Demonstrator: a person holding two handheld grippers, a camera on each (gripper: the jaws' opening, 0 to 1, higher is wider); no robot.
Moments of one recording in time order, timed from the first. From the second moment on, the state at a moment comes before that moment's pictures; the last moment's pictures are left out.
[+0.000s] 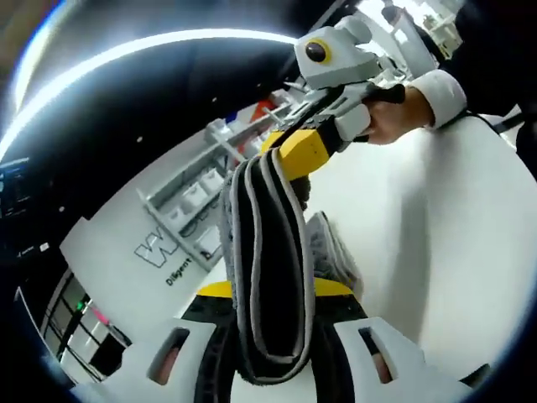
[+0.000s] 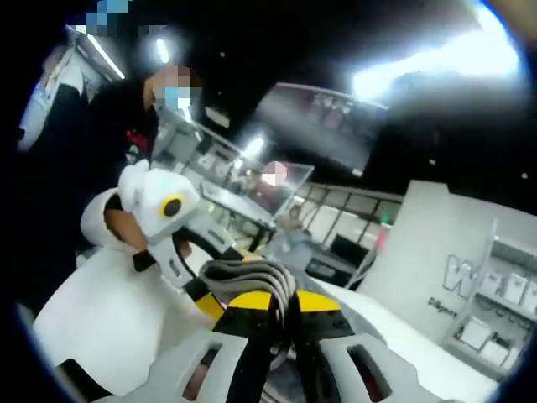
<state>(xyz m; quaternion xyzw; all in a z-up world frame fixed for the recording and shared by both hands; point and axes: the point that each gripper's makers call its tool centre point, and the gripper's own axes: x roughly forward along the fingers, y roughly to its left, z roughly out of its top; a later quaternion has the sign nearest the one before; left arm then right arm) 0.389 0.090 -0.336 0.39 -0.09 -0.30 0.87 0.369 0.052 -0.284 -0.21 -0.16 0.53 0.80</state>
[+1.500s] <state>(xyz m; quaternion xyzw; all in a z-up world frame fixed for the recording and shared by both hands) 0.372 0.102 -0.302 0.21 -0.11 -0.30 0.92 0.398 0.048 -0.299 -0.26 -0.17 0.50 0.81</state>
